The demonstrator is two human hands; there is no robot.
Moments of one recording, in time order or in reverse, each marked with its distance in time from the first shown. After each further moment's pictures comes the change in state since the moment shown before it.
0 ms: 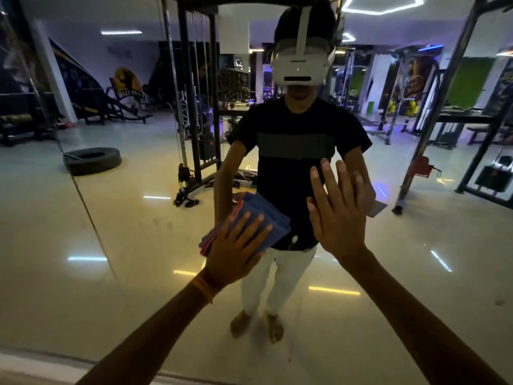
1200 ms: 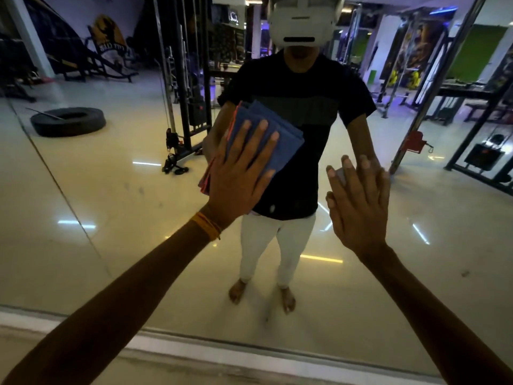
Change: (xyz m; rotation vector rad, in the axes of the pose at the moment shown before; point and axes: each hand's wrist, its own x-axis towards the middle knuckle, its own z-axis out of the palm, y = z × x) left_hand 0.109 0.018 -0.019 -0.046 0.248 -0.140; right_hand -0.056 0.065 -0.028 0.036 -0.076 -0.038
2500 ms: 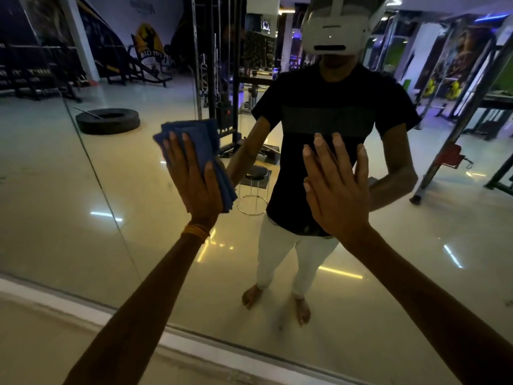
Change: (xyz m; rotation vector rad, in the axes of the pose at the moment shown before) left_hand -0.060 -0.066 -0.015 -0.107 0.339 -0.798; right_hand 0.060 -0.059 0.029 0.025 0.013 -0.118
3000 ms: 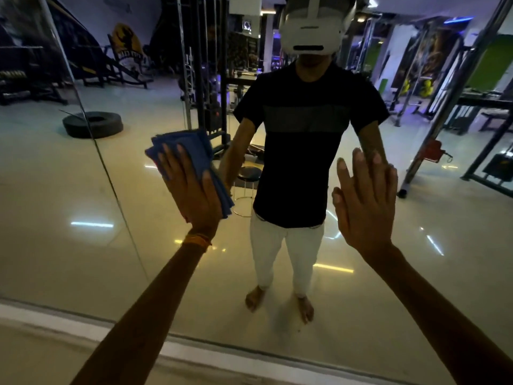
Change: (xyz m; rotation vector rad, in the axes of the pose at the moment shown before) left_hand 0.025 -0.058 -0.028 -0.001 -0.038 0.028; right_hand -0.012 -0.033 0.000 0.013 0.015 0.182
